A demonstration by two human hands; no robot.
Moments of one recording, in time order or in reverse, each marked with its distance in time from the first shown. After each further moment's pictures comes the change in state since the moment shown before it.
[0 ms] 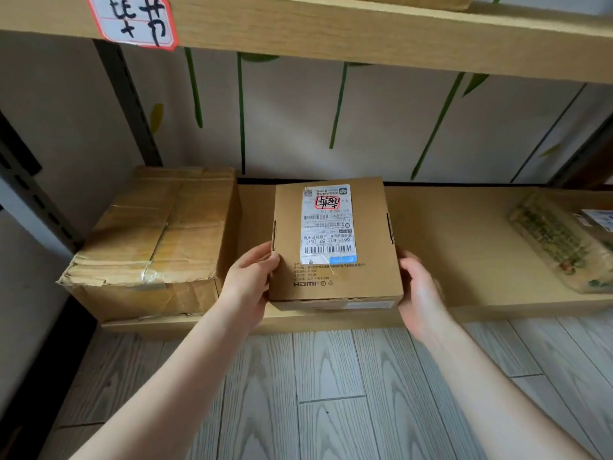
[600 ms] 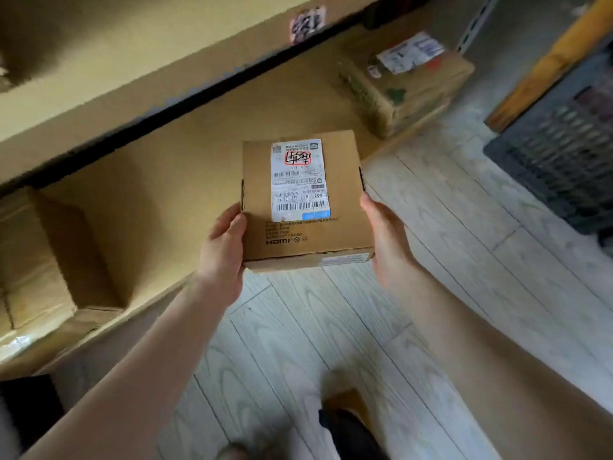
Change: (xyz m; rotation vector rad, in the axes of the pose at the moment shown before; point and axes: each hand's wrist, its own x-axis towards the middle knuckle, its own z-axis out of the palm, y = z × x) left_hand -0.111 0.003 0.174 0.363 -0.139 -0.224; right_hand -0.120 -0.100 -0.132 -0.046 0.491 0.194
